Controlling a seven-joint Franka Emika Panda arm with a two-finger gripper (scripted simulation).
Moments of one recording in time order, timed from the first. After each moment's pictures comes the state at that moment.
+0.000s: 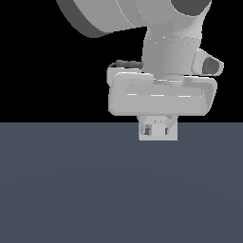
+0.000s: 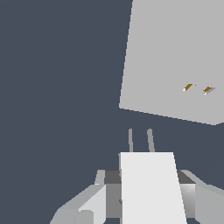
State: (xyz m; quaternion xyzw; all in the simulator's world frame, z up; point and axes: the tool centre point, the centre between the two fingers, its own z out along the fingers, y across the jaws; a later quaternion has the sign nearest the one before) arm -0.038 -0.071 0.082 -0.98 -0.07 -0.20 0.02
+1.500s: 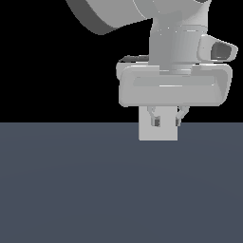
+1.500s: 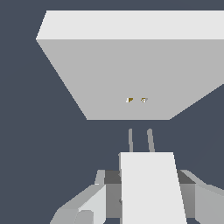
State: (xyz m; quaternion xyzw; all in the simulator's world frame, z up) arm -0.035 -0.095 0.100 -0.98 0.03 -0.19 -0.01
